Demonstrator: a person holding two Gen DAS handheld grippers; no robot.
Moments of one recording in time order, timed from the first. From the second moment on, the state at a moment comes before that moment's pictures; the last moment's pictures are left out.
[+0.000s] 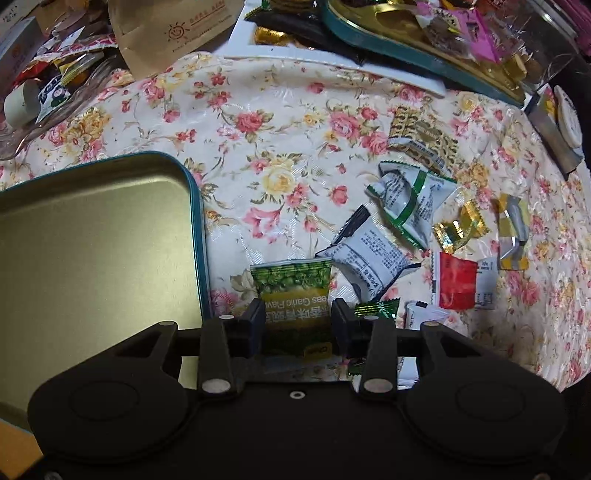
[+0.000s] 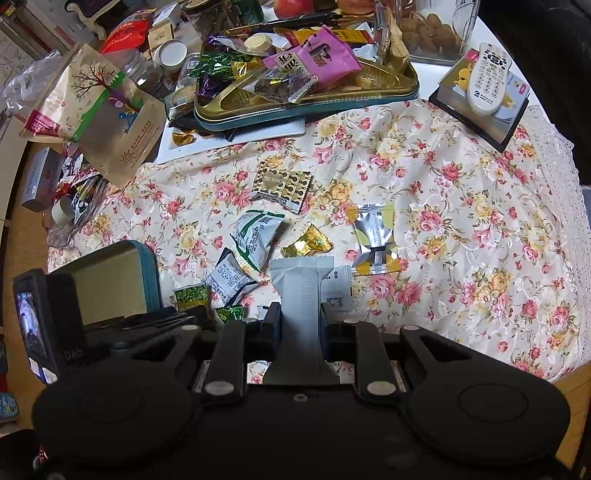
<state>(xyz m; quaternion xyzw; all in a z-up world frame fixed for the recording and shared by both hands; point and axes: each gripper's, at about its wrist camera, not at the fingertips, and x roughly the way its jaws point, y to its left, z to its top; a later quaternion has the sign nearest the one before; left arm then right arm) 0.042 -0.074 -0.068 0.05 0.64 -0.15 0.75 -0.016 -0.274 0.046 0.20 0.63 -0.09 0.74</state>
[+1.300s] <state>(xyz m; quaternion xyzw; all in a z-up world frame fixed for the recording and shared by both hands) 0.042 -0.033 -0.007 0.02 0.60 -0.08 0.79 -0.003 -0.238 0.030 0.17 0.65 -0.07 0.74</state>
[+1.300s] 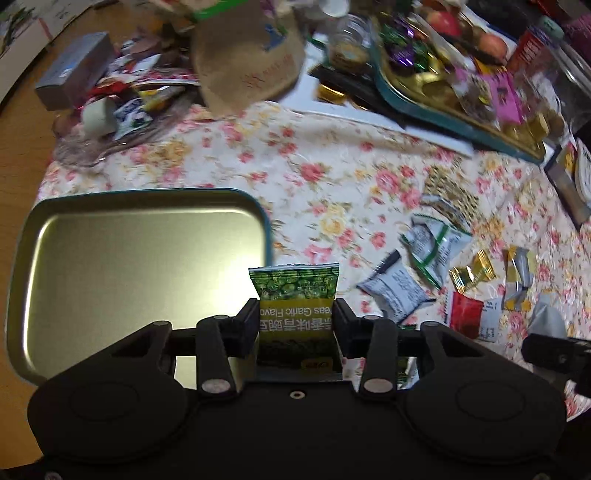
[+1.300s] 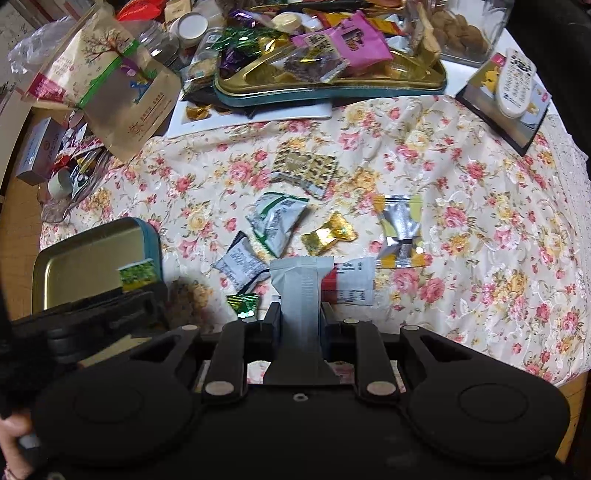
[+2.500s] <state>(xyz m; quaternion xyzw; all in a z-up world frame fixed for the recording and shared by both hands) 0.057 0.099 0.004 -0.02 0.59 0.06 0.80 0.042 -0.055 0.029 0.11 0.64 0.10 0.75</state>
